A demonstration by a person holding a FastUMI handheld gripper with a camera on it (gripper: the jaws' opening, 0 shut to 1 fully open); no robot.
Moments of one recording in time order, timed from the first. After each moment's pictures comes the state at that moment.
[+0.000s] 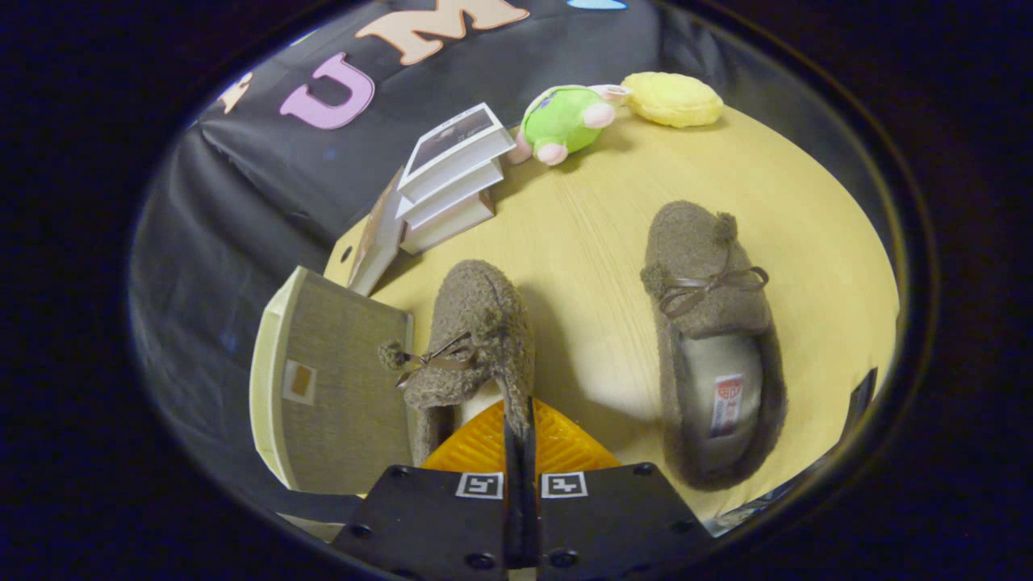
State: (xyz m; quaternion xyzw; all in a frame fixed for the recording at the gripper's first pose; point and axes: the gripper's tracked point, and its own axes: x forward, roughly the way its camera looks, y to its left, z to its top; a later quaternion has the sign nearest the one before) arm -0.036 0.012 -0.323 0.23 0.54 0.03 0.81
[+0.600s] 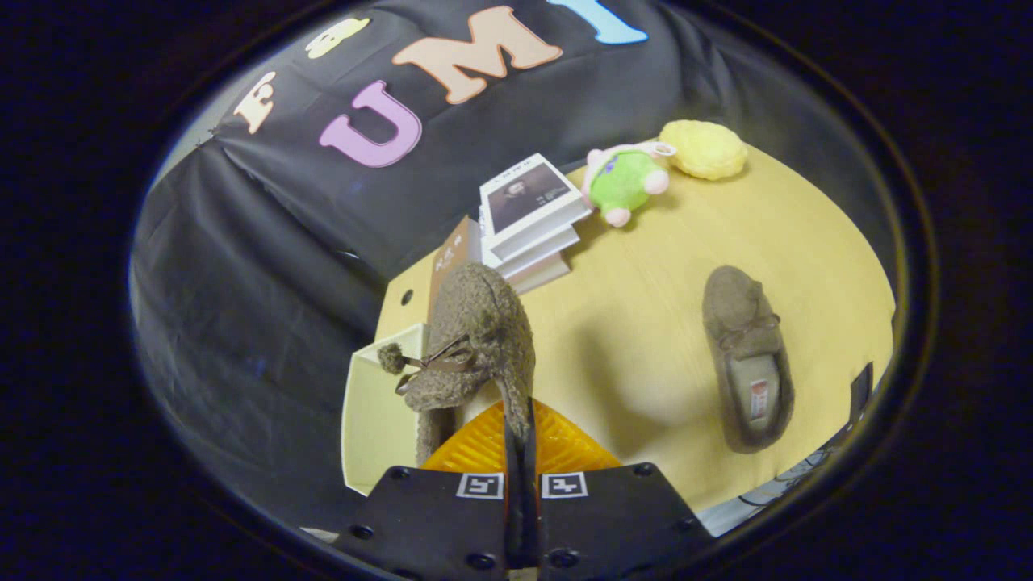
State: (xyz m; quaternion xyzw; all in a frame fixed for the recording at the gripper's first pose) arm -0.002 0.080 -0.209 0.26 0.47 0.05 0.84
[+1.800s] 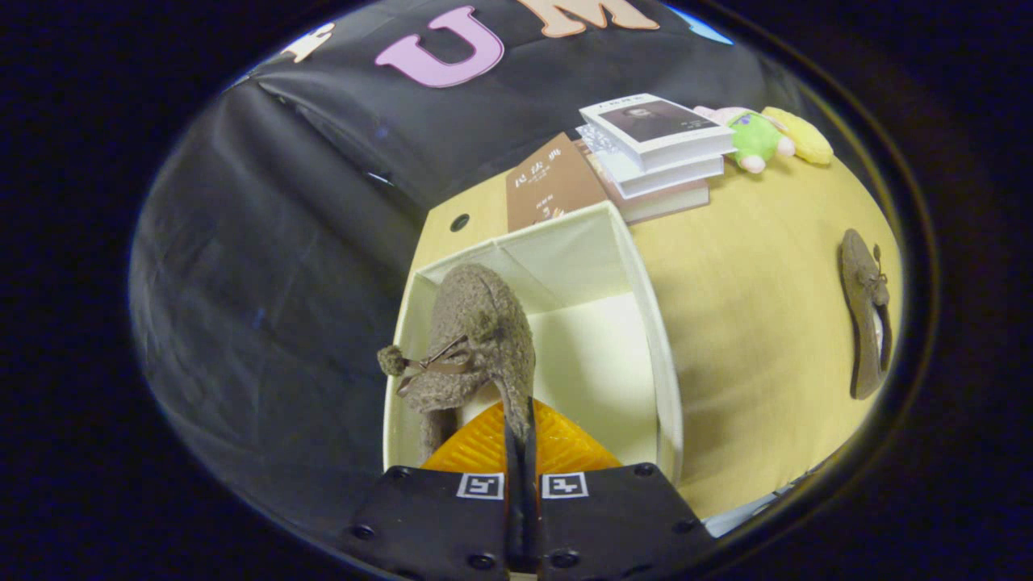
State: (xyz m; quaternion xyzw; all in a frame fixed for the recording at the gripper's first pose) arm -0.019 0.286 -0.277 0.21 0.55 0.09 0.81
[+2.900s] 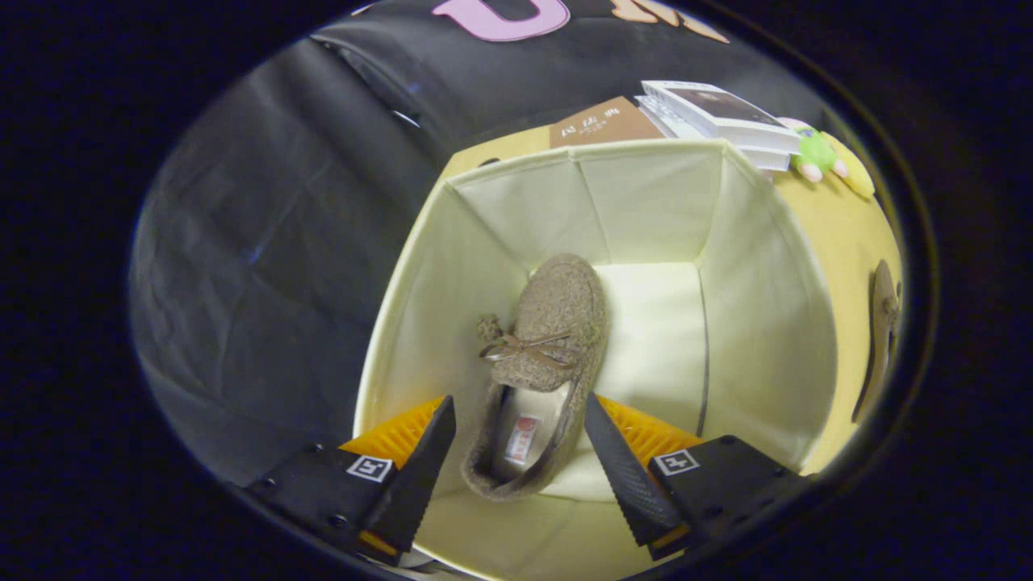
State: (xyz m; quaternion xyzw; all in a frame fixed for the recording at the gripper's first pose) arm -0.045 0.330 -0.288 0.13 0.56 0.17 0.80
